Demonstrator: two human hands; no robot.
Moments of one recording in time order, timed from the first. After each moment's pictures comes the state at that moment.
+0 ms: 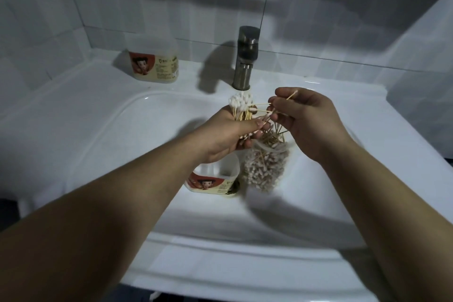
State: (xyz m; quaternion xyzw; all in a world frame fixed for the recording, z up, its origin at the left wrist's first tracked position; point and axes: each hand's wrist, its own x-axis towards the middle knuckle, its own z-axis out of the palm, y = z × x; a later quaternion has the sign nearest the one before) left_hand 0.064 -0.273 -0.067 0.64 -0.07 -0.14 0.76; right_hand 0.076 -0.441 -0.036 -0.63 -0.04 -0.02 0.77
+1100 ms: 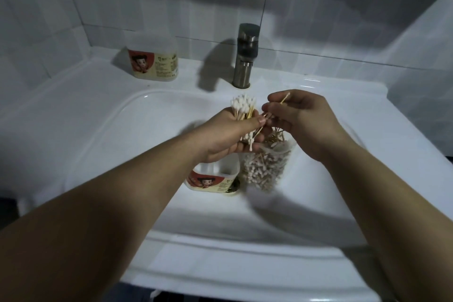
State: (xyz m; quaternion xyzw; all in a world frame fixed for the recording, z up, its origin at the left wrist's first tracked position) left_hand 0.059 -0.274 -0.064 0.64 -0.05 -0.16 0.75; right_hand 0.079 -0.445 -0.043 -0.71 -0.08 0.00 0.70
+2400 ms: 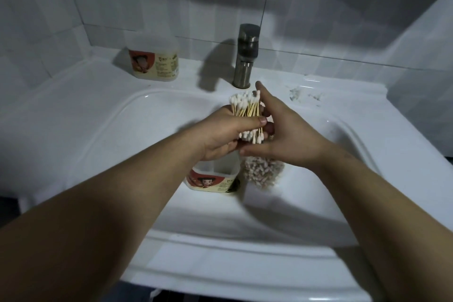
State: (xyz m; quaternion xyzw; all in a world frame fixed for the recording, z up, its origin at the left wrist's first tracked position) left_hand 0.056 -0.274 -0.057 0.58 -0.04 -0.17 0.80; right_hand 0.070 -0.437 -0.053 -0.85 -0.31 0.02 0.43
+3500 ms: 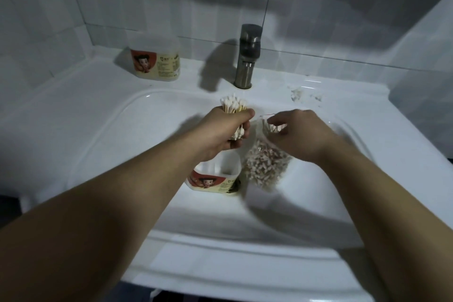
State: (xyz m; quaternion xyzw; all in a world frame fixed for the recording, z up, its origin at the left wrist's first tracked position) left_hand 0.071 -0.267 -0.069 0.67 0.06 -0.10 0.73; right_hand 0.080 -0.451 -0.052 -0.98 -0.14 -0.04 0.16
